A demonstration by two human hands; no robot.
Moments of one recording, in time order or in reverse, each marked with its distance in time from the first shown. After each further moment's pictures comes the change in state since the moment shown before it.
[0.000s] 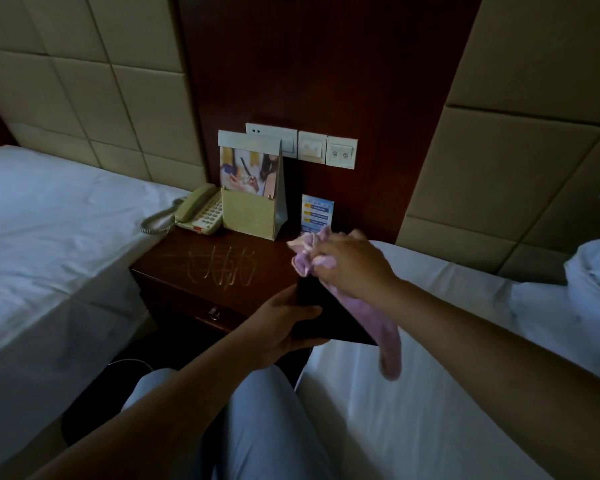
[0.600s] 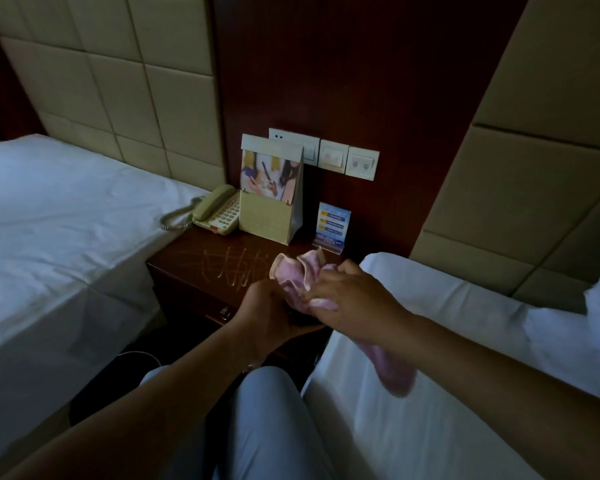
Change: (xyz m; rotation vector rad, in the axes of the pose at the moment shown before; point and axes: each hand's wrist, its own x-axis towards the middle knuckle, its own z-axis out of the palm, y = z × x) left_hand -0.001 0.024 -0.025 -0.294 0.042 0.067; right_hand -0.025 -0.028 0.010 0.005 -0.007 -0.269
